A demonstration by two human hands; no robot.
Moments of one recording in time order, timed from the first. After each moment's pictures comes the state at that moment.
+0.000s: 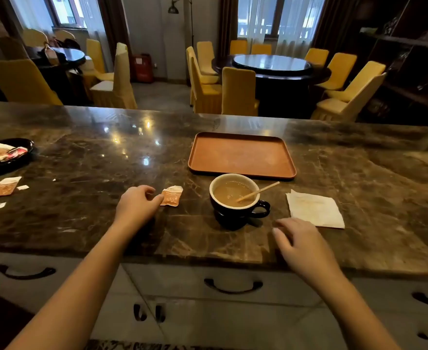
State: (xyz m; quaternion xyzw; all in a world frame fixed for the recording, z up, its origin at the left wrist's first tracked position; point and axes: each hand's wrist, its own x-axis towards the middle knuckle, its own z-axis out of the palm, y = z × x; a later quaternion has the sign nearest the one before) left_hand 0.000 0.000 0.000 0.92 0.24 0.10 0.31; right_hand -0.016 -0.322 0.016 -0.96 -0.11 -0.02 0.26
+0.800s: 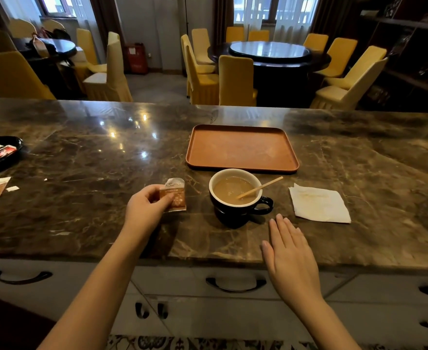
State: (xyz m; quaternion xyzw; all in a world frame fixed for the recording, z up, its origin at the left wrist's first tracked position) left_hand -0.021 -0.036 0.014 0.79 0.19 0.13 0.57; right_hand -0.023 -0.301 -0.049 -0.99 -0.11 -0.08 0.09
